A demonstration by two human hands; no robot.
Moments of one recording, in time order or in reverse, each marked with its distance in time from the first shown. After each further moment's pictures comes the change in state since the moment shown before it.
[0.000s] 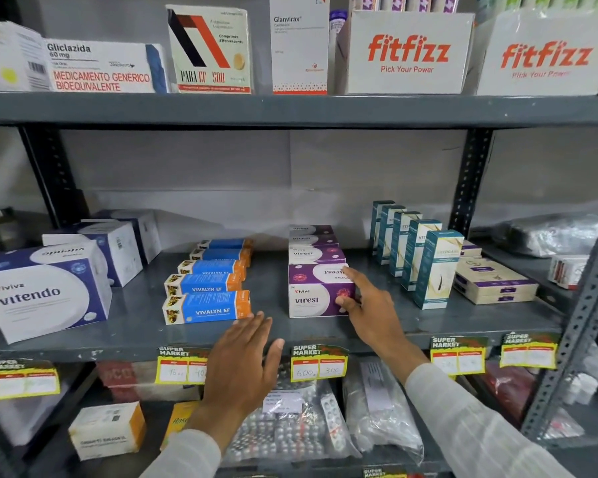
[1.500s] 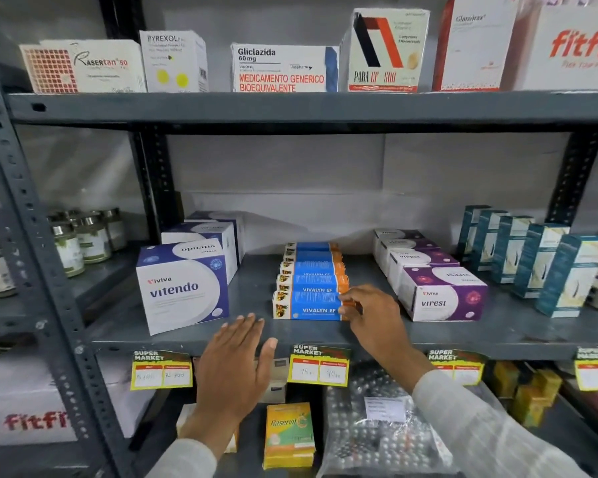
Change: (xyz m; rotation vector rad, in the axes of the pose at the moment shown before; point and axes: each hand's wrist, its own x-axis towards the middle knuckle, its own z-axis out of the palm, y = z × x) left_hand -0.038 -0.223 -0.045 0.008 0.117 -0.101; right_hand -0.006 -0.143 0.170 -0.162 0.039 -0.212
